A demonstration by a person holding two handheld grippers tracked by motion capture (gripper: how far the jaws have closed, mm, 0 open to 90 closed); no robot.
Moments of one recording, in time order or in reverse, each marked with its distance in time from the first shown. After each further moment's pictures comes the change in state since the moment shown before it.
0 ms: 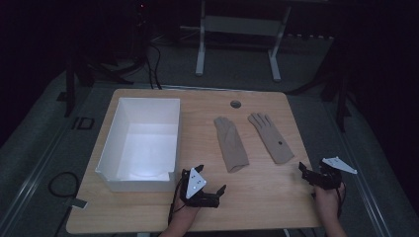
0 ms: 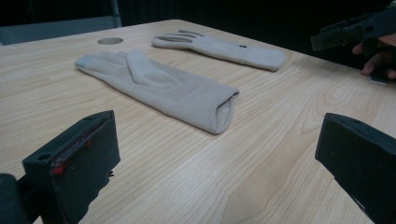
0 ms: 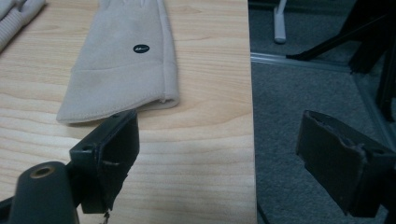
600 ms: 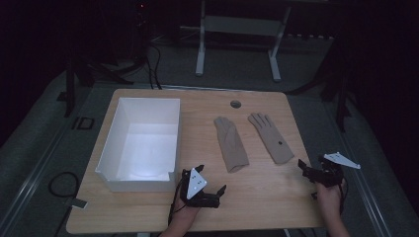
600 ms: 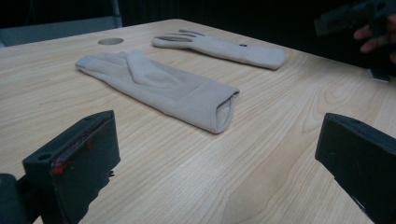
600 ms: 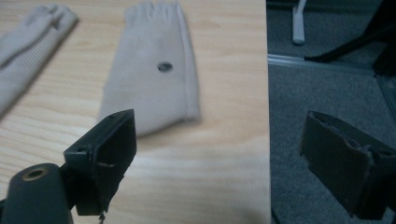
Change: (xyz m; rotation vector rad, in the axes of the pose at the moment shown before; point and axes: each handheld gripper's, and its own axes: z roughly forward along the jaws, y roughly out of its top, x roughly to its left) left arm -0.001 0.000 0.000 0.004 0.003 0.010; right arm 0.003 0.023 -0.008 0.004 0.071 -0.005
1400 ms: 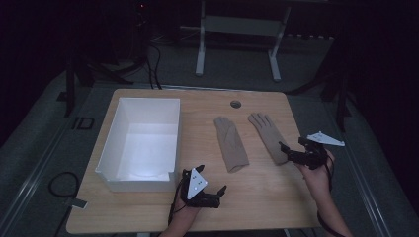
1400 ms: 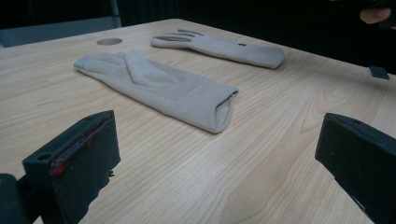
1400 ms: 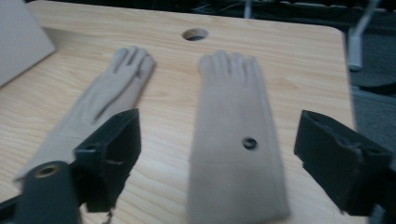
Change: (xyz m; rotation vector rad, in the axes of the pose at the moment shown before) left arm -0.001 0.000 0.000 0.001 -0.002 0.007; right arm 0.050 0.064 0.020 -0.017 0.183 -0.064
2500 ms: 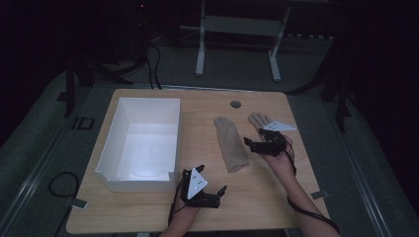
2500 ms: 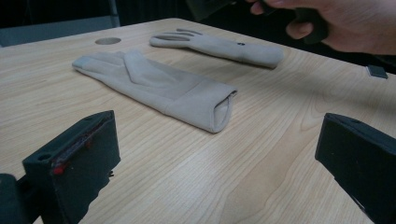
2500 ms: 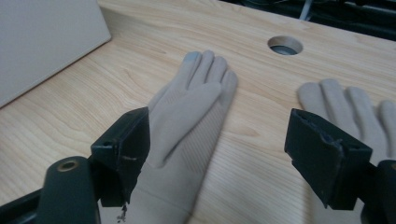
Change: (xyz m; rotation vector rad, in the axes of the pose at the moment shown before) left arm 0.000 0.000 0.000 0.001 -0.007 0.000; right arm 0.074 0.026 0.086 0.062 0.140 -0.141
